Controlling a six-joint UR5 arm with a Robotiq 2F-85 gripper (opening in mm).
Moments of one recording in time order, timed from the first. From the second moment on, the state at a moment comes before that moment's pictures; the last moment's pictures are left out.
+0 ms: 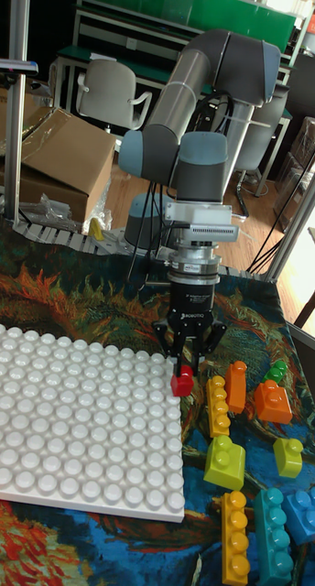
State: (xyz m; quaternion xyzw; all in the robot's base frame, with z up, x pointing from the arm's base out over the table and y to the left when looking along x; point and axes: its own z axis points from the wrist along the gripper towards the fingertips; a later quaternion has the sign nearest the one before) arm 0.555 0.089 0.093 -0.08 0.97 0.07 0.21
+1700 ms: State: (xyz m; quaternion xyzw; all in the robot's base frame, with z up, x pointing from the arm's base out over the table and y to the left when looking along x) arm 0.566 0.080 0.085 -0.03 0.97 0.06 0.22
